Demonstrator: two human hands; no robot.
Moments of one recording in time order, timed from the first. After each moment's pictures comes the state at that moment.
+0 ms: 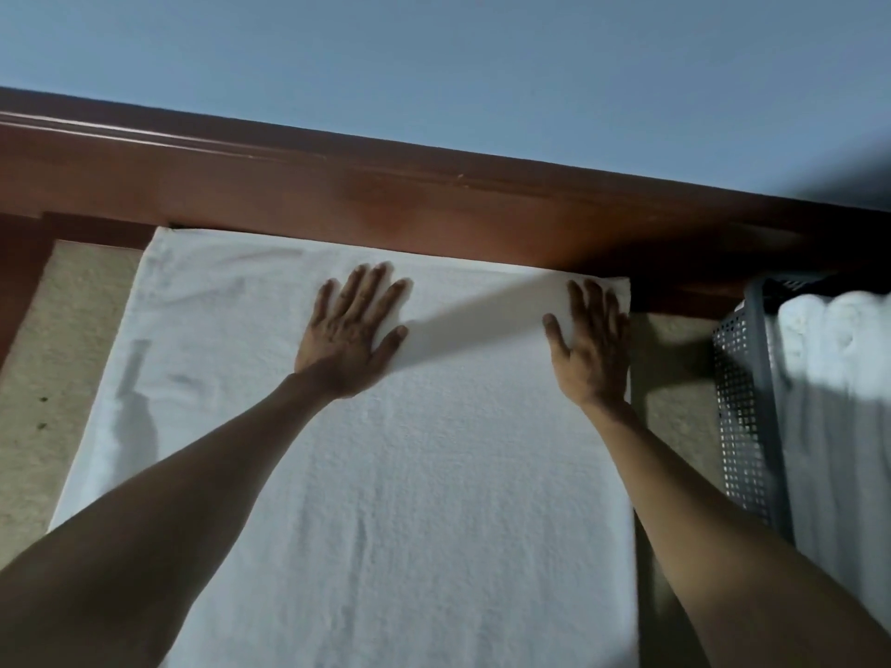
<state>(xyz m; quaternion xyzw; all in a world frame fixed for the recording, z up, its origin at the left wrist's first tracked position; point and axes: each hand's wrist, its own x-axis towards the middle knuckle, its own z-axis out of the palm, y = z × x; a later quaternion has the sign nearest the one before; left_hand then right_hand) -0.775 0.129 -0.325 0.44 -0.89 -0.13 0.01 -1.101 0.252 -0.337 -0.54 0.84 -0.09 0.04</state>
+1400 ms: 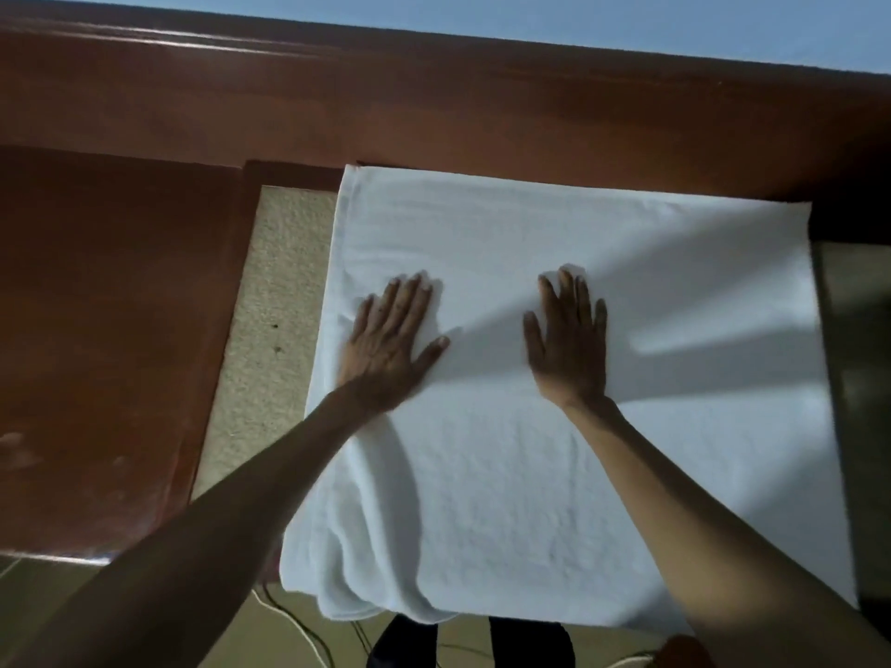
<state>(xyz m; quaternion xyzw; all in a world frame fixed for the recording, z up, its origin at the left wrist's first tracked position) -0.545 0.173 -0.330 0.46 -0.87 -0.15 0.01 -0.800 0.252 -0.338 -0.57 0.81 -0.09 0.07</state>
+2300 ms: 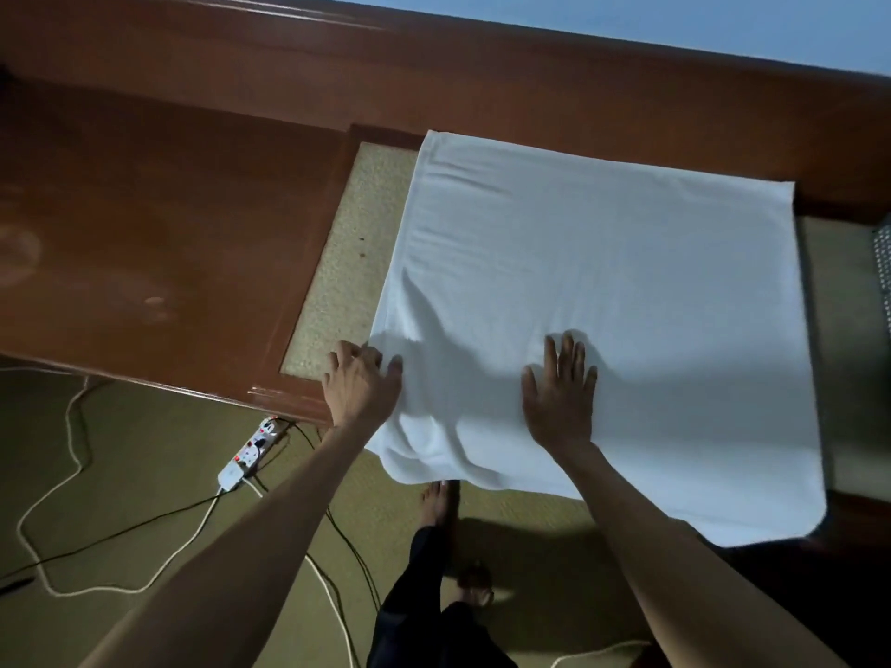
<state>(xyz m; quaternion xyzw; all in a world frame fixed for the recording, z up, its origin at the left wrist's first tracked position) -0.426 0.358 -0.288 0.74 -0.63 -0.23 0.06 -0.683 0.438 -0.321 -0.55 0.82 -0.08 0.16</state>
